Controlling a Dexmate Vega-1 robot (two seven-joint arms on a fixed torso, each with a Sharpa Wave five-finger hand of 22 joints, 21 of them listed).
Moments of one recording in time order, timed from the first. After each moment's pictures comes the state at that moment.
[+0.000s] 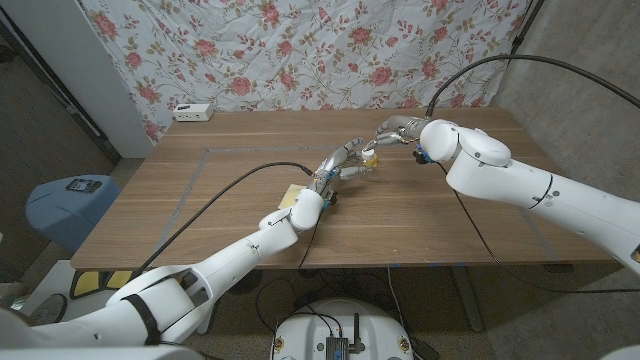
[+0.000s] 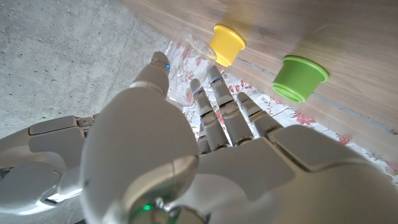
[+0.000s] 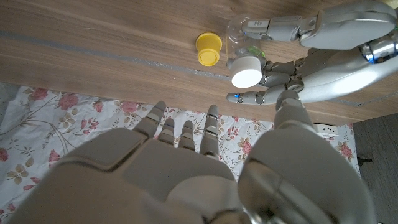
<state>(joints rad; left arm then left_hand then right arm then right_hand) 0.63 0.30 0.82 -1.18 0.22 -0.27 0.42 1.10 0.01 0.38 -0.15 0.18 0.20 0.06 0.19 0.17 0.81 -0.12 0.19 0.18 0.83 -0.10 0.17 0.16 0.27 -0.04 0.18 0.16 -0.41 -0.91 -0.93 -2.20 -0.32 -0.95 0.32 0.48 -0.04 0.31 -0.15 0.21 0.32 -0.03 0.23 0.21 0.00 0.06 0.19 0.19 -0.07 0.13 0.18 0.19 0.10 0.11 0.18 0.17</state>
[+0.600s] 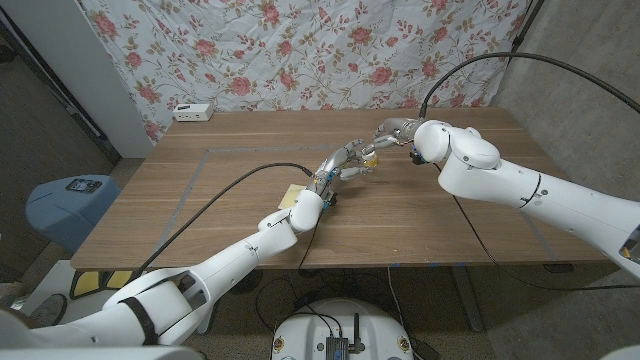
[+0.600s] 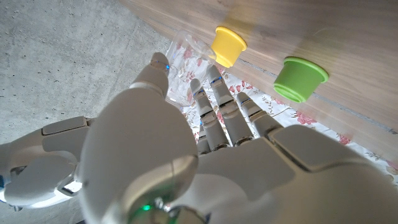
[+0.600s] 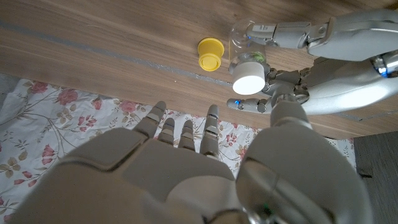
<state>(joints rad) 0.64 0.31 0.82 -1.20 0.22 -0.27 0.42 1.09 0.01 0.38 -0.14 0.18 0.20 0.06 0.19 0.17 0.81 -0.12 0.19 0.18 0.84 -0.10 0.17 0.16 0.27 -0.04 0.18 0.16 -0.38 -0.88 -0.99 -2.17 -0.42 -0.96 0.39 0.53 -0.02 0.33 -0.16 0.20 0.33 -0.05 0.23 0.22 0.00 0.06 0.19 0.19 -0.07 0.12 0.19 0.19 0.10 0.11 0.18 0.17</state>
